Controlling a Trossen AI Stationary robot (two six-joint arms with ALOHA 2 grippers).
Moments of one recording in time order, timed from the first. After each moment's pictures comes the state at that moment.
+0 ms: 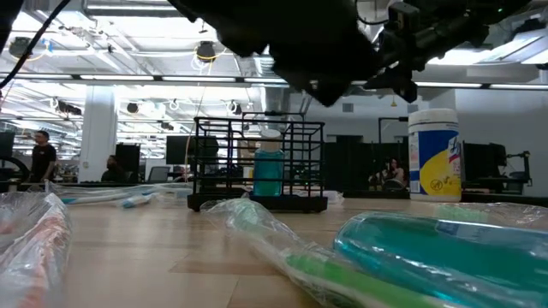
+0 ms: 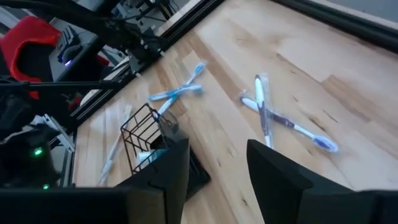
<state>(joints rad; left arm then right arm) -0.37 2.07 1.42 -0.12 0.39 0.13 -0.55 1.01 0.76 -0.30 -0.43 0.37</state>
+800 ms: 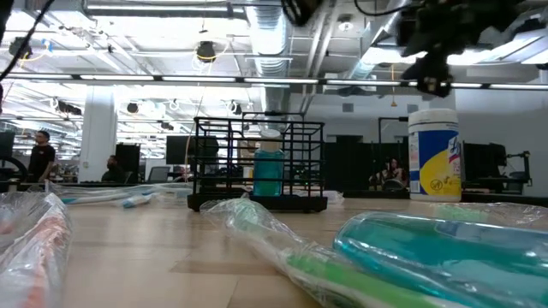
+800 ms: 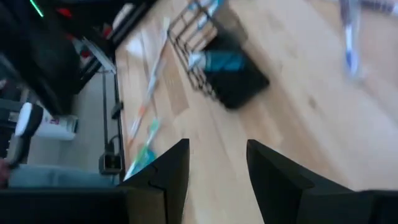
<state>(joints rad) -0.24 1.75 1.40 -0.22 0.31 0.04 -0.29 0.89 0.76 -0.60 -0.46 0.50</state>
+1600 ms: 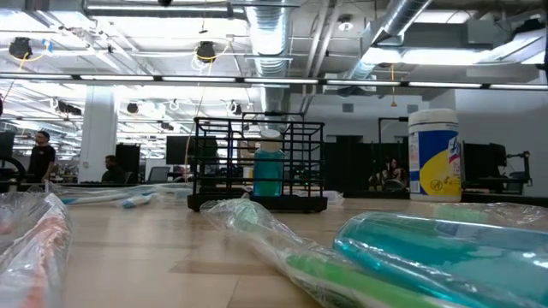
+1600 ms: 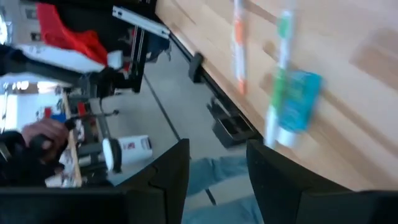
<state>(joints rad) -0.13 1.05 1.11 -0.61 -0.27 -0.06 0.71 1.54 1.04 -0.10 0.23 1.64</state>
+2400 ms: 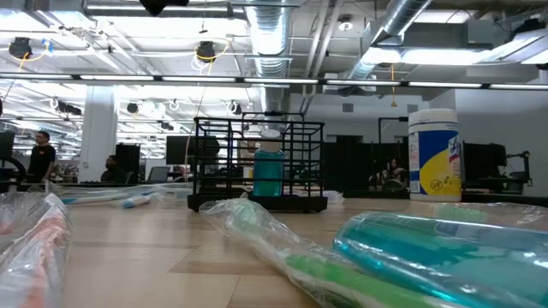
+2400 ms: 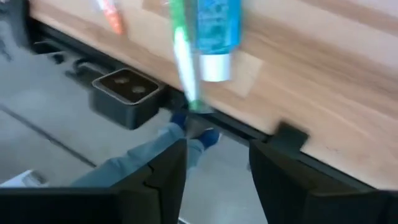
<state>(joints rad) -0.15 0.99 1.05 -0.64 -0.18 -0.08 0.78 2.11 1.73 -0.78 0.07 1.98</state>
